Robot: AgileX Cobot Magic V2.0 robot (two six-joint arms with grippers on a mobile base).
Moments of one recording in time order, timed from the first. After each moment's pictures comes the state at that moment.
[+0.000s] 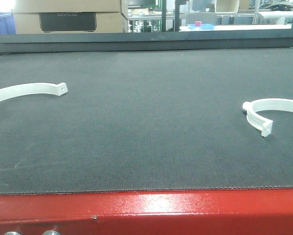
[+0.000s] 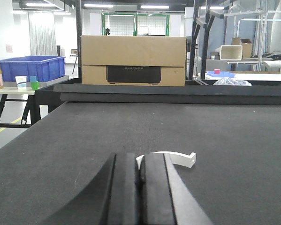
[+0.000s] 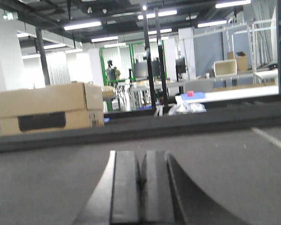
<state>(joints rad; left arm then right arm) 0.02 0.04 -0.01 -0.04 -0.09 0.05 -0.03 0.00 -0.23 0.21 0.06 -0.03</state>
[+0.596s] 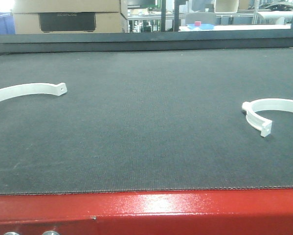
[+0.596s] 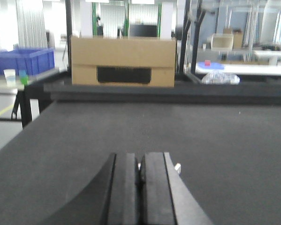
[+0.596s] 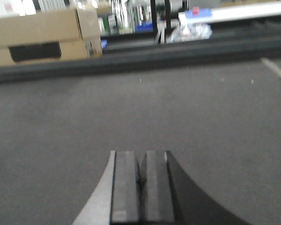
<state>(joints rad) 0.02 0.18 -0.35 -0.05 0.22 0.04 -0.03 0.45 -0.60 0.22 0.39 -0.03</state>
